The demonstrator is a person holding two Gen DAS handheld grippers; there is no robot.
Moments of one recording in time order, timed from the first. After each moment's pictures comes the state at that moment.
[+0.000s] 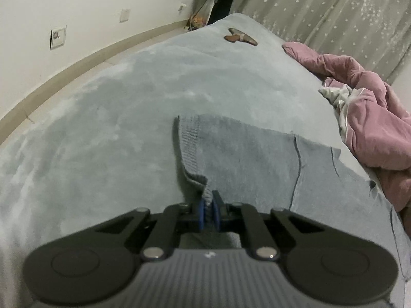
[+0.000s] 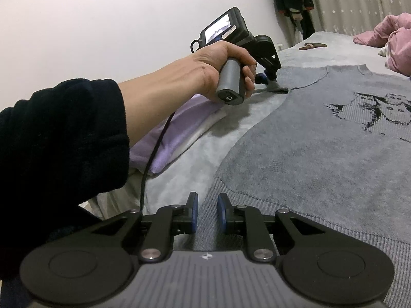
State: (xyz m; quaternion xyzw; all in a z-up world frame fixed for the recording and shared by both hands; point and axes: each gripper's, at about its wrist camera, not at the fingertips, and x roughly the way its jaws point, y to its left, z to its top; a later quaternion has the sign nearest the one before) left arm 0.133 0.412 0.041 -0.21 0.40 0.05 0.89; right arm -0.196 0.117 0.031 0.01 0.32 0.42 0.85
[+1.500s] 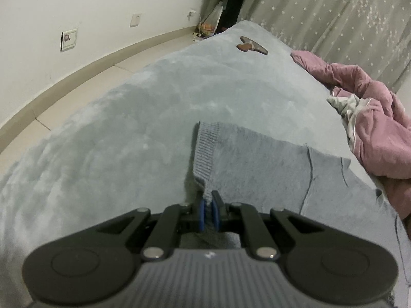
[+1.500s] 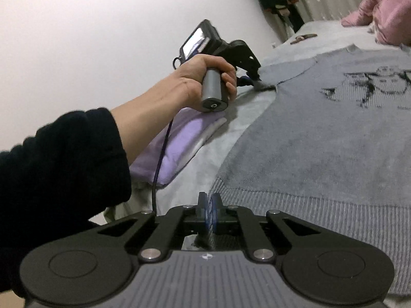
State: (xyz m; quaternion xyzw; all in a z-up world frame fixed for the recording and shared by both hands) left arm 0.125 0.432 0.041 -0.21 0.39 0.07 0.89; right arm -0.183 0.099 0.014 0.10 0.32 0.44 0.83
